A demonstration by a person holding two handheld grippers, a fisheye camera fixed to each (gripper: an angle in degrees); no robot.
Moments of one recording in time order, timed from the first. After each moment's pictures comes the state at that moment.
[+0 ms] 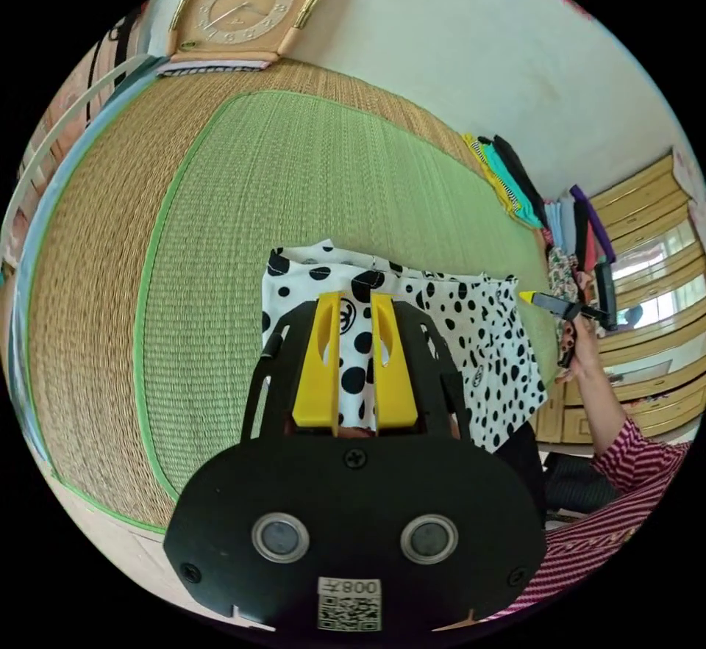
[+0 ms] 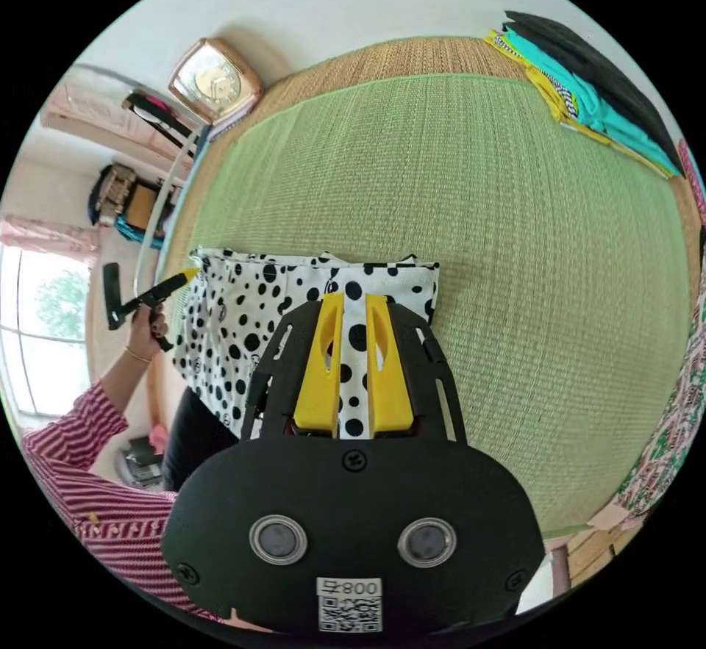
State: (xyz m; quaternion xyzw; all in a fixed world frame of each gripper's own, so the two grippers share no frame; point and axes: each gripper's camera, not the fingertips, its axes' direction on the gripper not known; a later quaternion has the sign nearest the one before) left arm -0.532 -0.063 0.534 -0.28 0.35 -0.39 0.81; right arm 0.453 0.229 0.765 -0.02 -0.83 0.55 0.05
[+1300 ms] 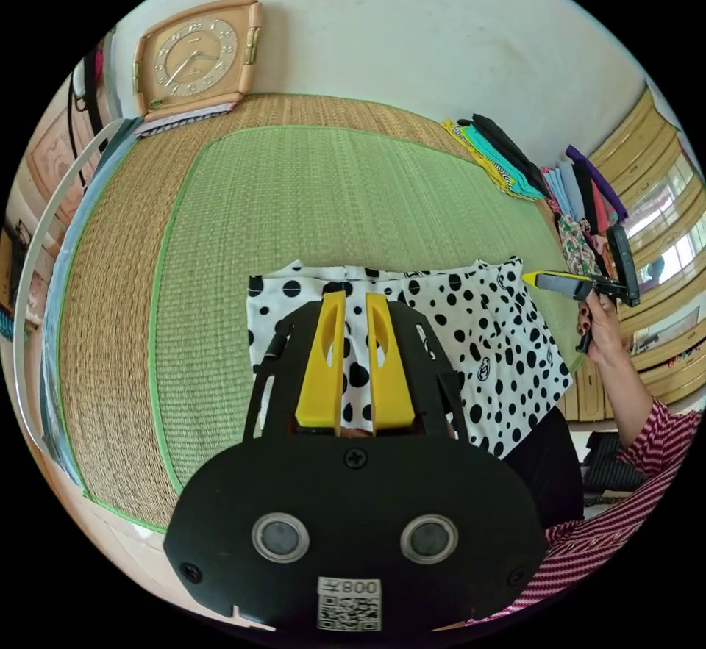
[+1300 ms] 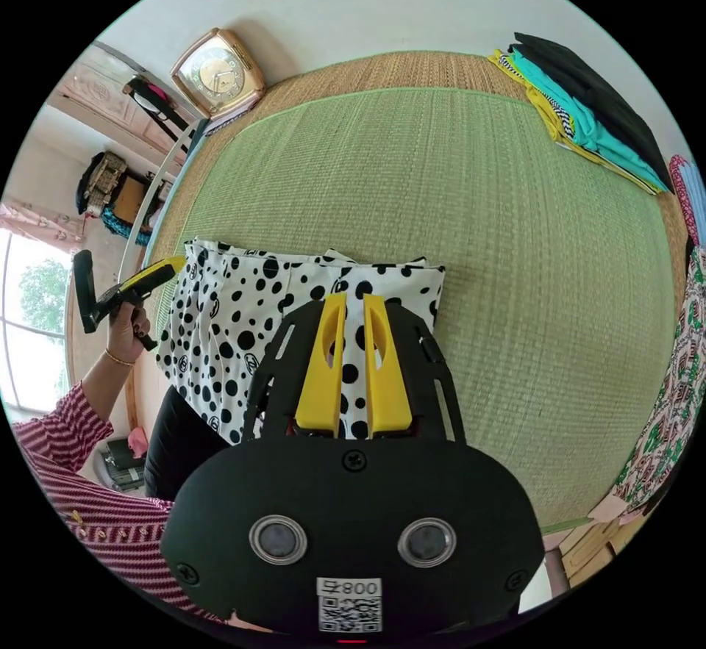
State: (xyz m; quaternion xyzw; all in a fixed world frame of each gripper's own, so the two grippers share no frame) left arm -0.404 -0.079 0.521 -0.25 0.34 -0.32 0.85; right arm 0.435 0.166 0.685 -0.02 -0.82 0.57 0.08
